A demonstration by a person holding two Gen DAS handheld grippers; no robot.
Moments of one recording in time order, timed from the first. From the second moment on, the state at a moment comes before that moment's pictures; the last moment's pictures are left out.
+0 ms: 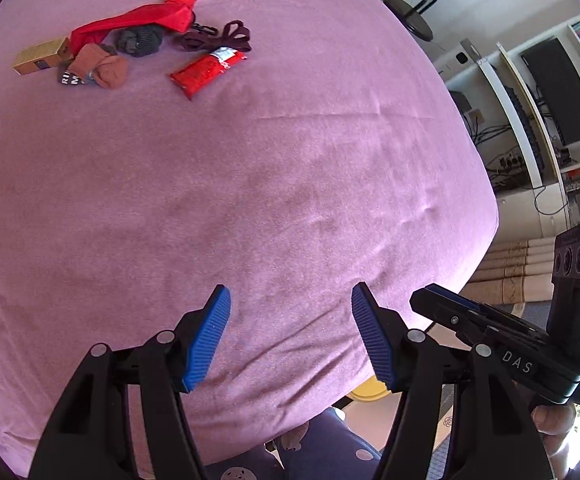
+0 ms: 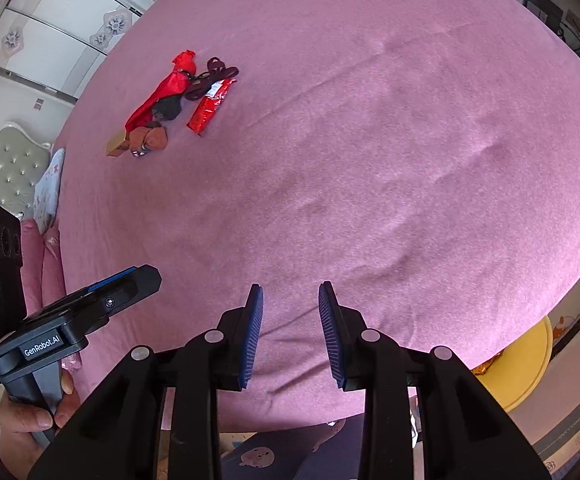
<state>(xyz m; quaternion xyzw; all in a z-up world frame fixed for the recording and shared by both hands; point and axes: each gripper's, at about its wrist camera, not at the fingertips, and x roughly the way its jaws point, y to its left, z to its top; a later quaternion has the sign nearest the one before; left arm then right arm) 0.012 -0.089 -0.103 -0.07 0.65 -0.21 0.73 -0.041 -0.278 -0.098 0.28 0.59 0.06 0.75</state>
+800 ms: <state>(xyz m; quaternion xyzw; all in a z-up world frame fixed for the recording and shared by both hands) 0.163 0.015 -0.145 -0.19 0.64 -0.06 0.75 0.172 -0.200 -0.123 0.24 0.61 0.10 0.74</state>
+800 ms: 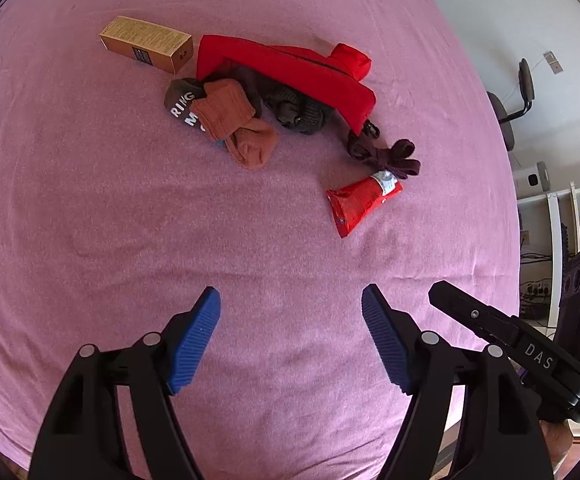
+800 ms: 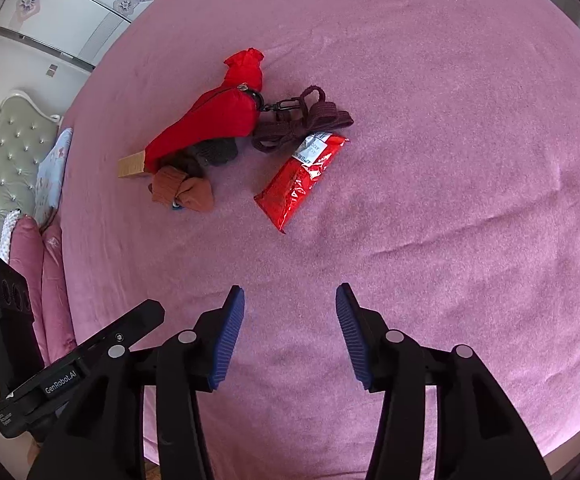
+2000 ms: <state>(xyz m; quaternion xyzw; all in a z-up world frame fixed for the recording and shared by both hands) 0.294 0.046 -0.231 -0.25 0.67 0.04 0.70 0.239 -0.168 -0.197 0.26 0.64 0.15 0.70</state>
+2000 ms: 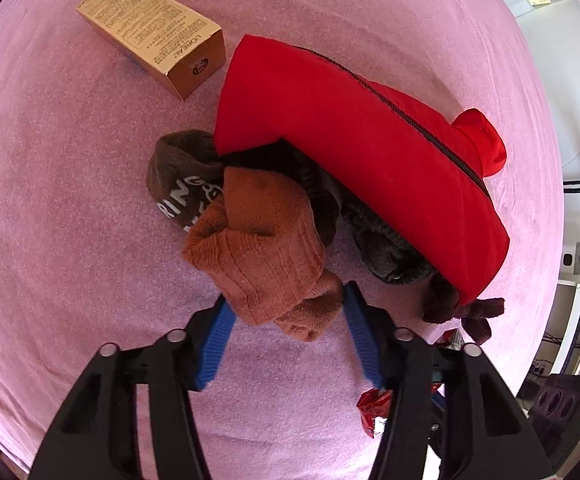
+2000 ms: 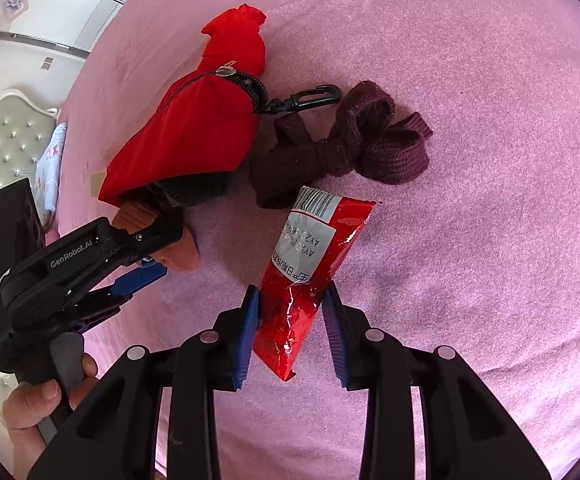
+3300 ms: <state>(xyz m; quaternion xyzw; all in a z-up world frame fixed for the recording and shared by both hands) 0.034 -0.017 -0.163 -0.15 0.69 -0.17 0.68 0.027 -0.196 -0.135 0.24 0.64 0.14 0.71</state>
